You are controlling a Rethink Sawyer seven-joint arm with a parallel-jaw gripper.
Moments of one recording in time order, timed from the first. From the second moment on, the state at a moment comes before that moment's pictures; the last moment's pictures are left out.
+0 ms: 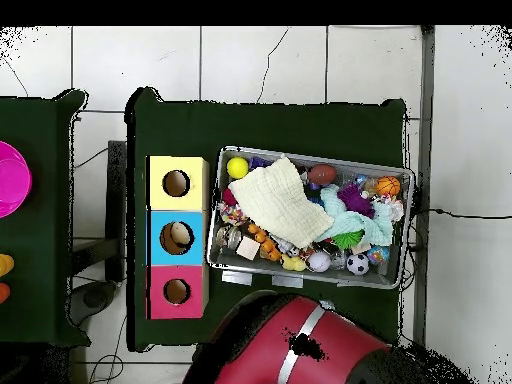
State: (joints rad) arm -0.37 -0.16 -0.47 2.01 -0.79 -0.54 2.49
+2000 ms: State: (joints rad) arm -0.28 0.04 -0.61 1.99 -0.60 -0.81 2.49
